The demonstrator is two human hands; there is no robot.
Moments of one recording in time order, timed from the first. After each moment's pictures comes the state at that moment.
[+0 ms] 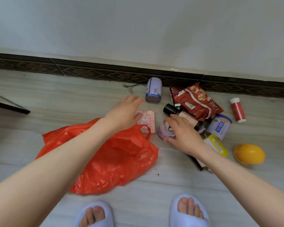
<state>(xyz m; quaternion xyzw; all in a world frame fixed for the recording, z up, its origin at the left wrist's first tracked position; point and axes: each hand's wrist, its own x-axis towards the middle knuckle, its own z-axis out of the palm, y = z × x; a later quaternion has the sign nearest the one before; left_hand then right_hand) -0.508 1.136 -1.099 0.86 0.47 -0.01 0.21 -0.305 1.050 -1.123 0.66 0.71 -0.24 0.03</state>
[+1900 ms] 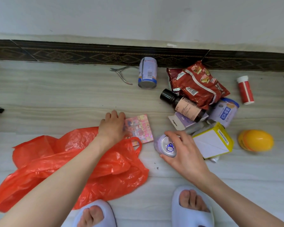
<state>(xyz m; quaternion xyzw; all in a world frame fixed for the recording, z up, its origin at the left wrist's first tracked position) -0.518 1.114 -1.194 0.77 0.58 -0.17 0.21 -0.317 0.985 -1.158 0.72 0.63 -0.27 -0.12</state>
